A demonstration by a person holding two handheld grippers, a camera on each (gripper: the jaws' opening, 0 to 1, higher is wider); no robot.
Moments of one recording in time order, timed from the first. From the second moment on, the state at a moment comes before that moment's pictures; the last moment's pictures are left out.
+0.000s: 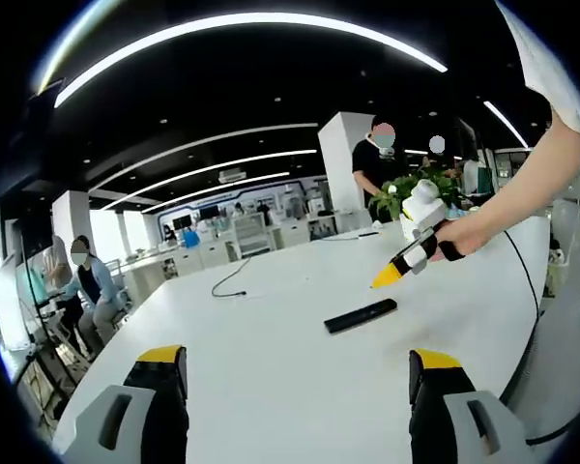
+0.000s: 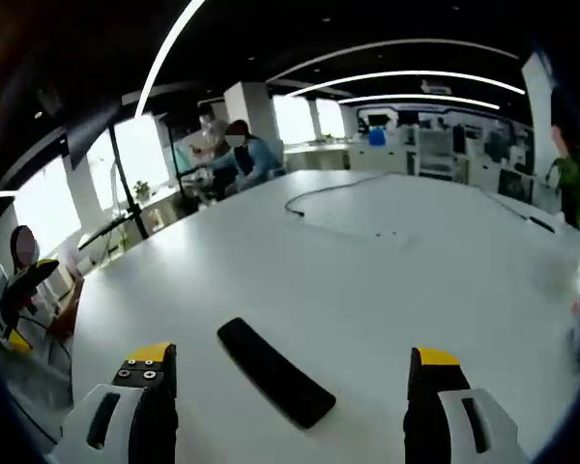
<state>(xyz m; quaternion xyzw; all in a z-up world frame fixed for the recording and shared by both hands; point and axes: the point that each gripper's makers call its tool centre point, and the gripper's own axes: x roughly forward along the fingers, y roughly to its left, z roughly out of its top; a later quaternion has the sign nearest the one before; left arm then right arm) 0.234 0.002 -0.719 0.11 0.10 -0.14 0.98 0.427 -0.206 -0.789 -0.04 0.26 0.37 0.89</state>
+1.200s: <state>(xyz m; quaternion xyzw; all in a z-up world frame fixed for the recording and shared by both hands) 0.231 -0.005 -0.725 0.12 0.11 -0.15 0.97 0.297 -0.328 -0.711 0.03 0.14 0.20 0.97</state>
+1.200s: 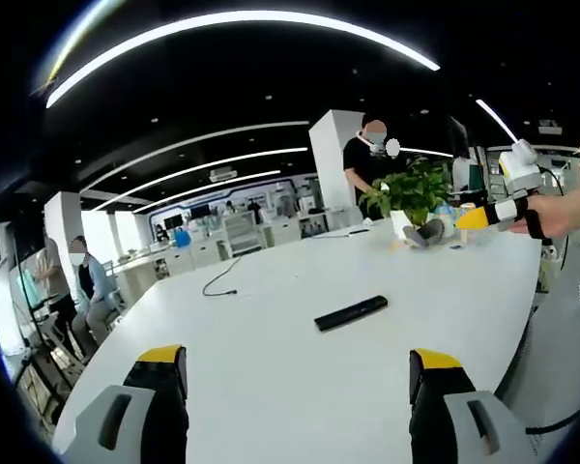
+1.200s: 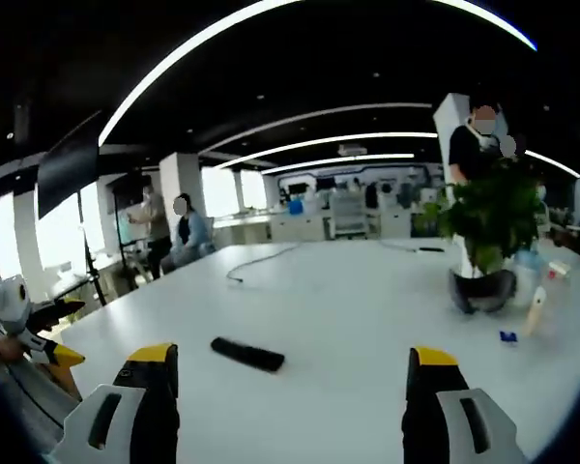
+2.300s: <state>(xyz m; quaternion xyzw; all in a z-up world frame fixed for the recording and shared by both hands) 0.230 0.019 -0.714 0.04 0.08 -0.10 0.99 0.260 -0.344 -0.721 -0.03 0.13 0.16 0.98</state>
